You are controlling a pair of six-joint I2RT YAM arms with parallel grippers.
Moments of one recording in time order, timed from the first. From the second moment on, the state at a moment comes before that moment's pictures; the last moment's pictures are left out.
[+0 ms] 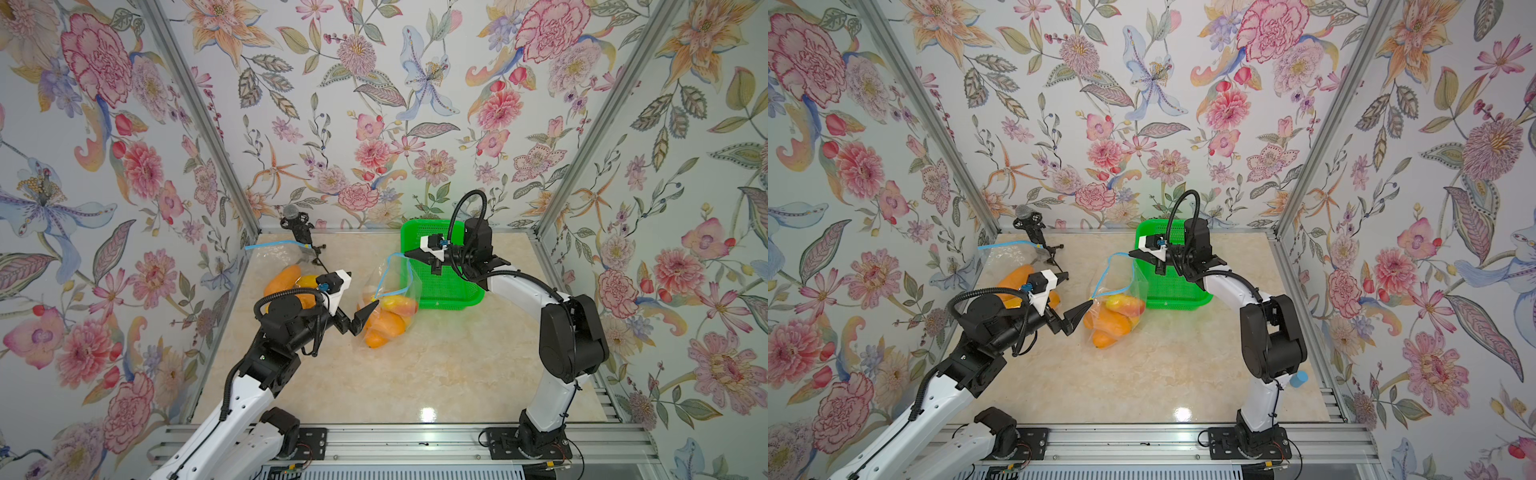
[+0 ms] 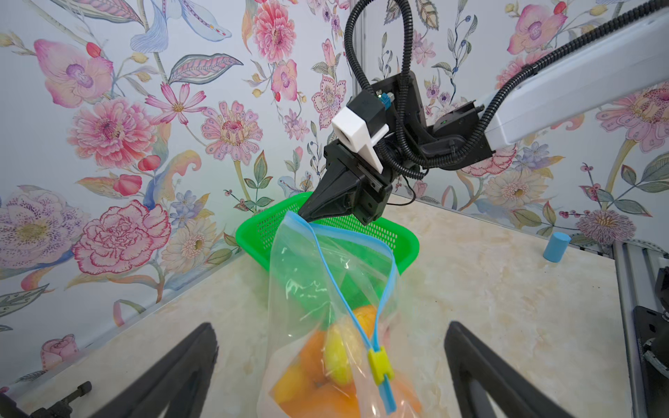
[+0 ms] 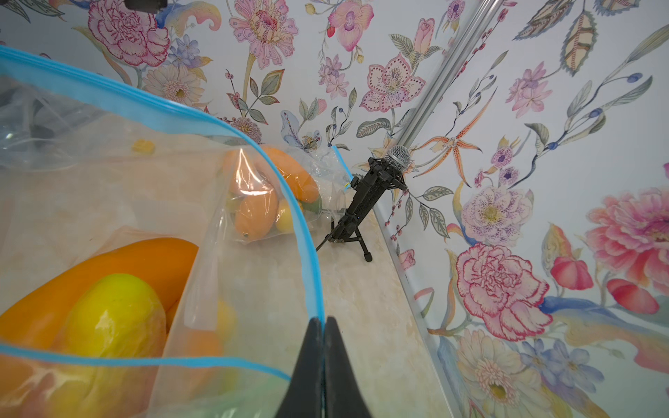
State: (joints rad) left arm -0.49 0.76 0.61 0.09 0.35 0.10; right arm 0.37 1.84 1.35 0.23 -1.05 -0.67
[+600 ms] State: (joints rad) left arm -0.56 0.92 0.55 0.26 0.18 0.13; right arm 0.37 1.85 1.35 0.27 -1.02 -0.62
